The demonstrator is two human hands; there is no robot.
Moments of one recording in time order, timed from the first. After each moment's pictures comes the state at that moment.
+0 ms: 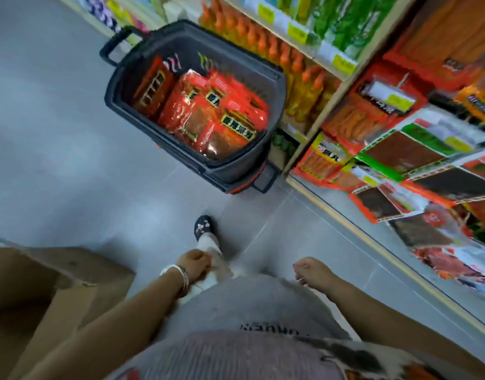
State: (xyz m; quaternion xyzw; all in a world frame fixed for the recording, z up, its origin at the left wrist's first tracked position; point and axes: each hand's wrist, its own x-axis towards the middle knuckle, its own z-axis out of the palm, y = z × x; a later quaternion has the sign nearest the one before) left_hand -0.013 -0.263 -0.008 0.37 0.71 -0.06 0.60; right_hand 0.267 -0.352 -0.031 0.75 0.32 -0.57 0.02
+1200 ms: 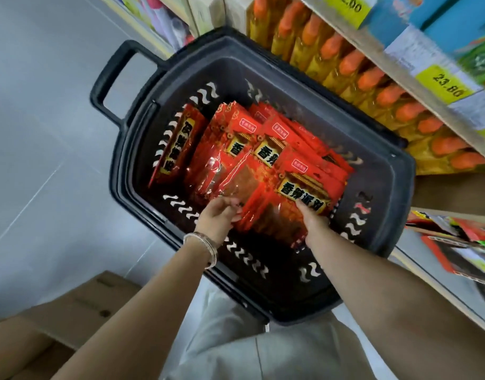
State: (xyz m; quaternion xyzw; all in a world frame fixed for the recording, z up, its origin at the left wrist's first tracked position) left_hand -0.011 0.125 -0.085 0.31 0.70 0.12 0.64; right_hand 0.191 0.078 -0.174 0.80 -0.13 -0.54 -0.23
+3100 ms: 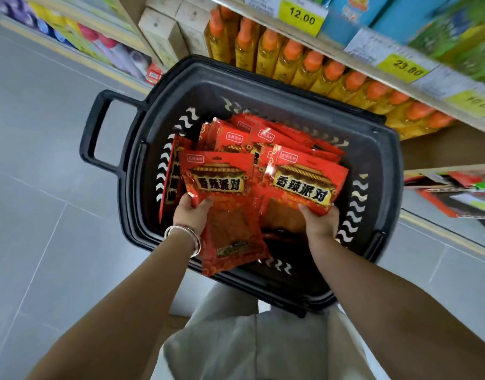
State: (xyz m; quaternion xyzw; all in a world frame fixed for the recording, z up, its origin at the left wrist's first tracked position) left_hand -0.061 0.200 -0.090 0.37 0.73 0.07 0.57; right_hand 0.153 0.056 -0.158 0.90 -0.07 -0.32 -0.28
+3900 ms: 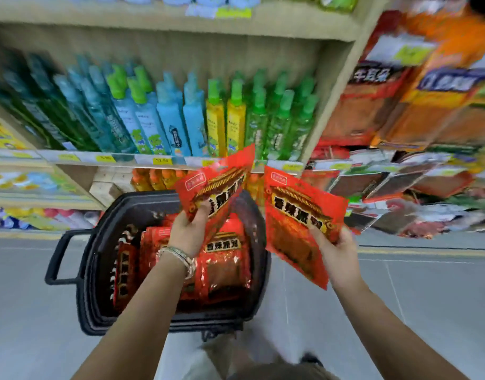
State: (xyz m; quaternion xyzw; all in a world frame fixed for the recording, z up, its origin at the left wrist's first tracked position) left_hand 0.071 0.112 0.132 0.66 0.51 0.18 0.52; right_hand 0.207 -0.111 0.098 0.79 0.10 -0.11 -0.59
